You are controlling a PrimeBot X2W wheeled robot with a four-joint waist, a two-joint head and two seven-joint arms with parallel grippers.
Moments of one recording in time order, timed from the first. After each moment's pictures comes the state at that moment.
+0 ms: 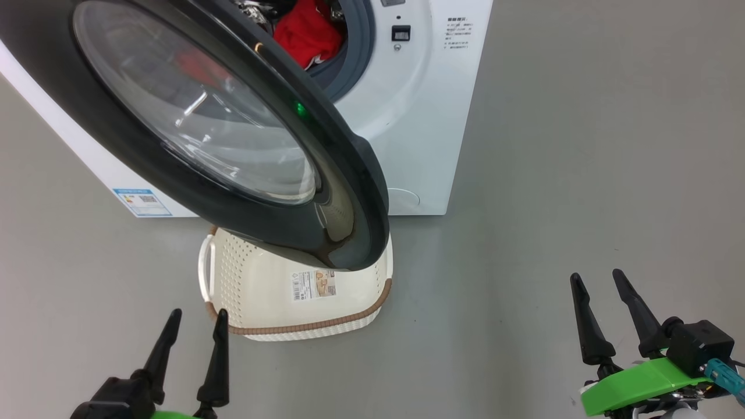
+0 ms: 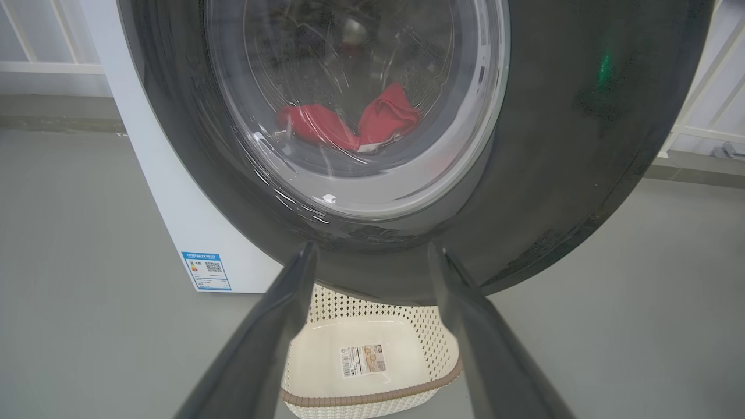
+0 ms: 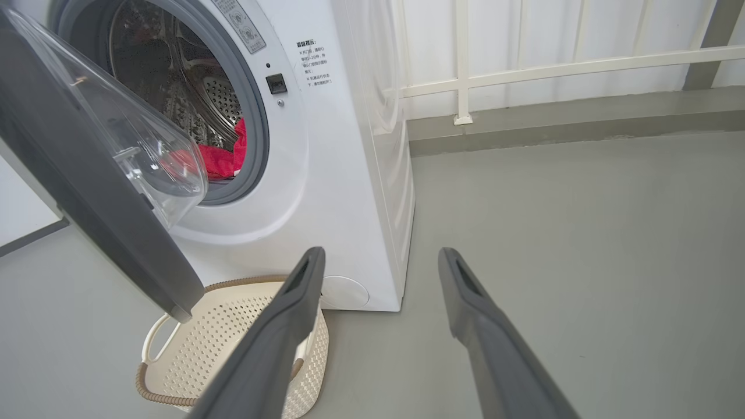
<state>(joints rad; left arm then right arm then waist) -0.04 0.04 0.02 0.21 -0.20 -0.13 -0.25 -0.02 -0.06 -0.02 0.23 0.34 0.12 -0.26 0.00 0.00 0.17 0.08</state>
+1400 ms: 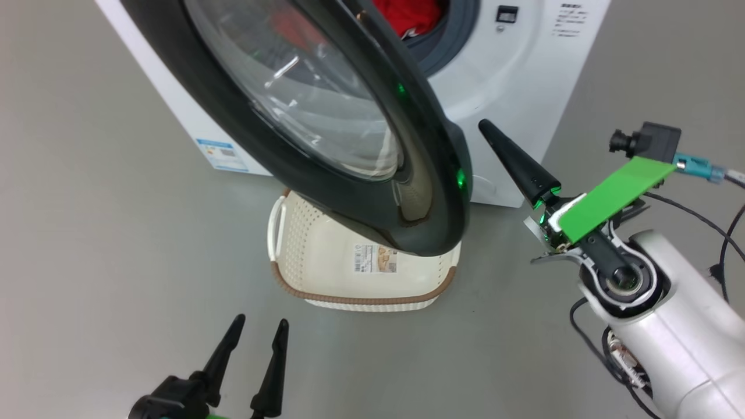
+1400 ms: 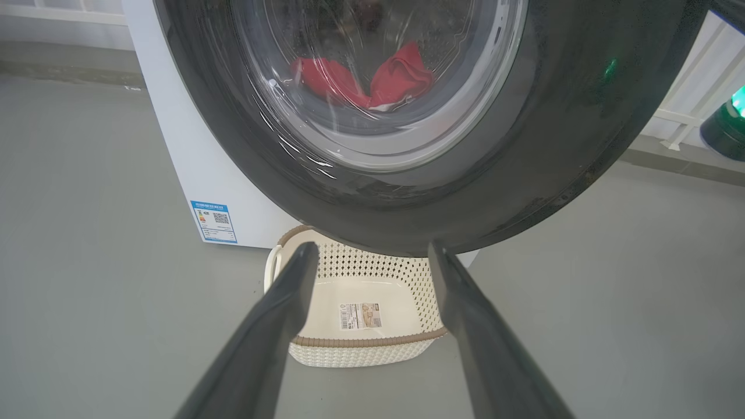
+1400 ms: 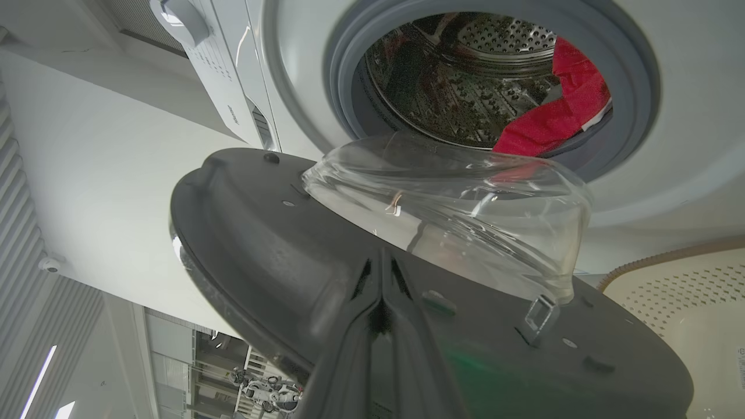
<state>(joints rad) -0.05 0.04 -0.14 0.22 -0.25 -0.13 -0.25 -0.59 -0.25 0.46 0.25 1.65 0.12 0.03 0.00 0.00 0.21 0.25</state>
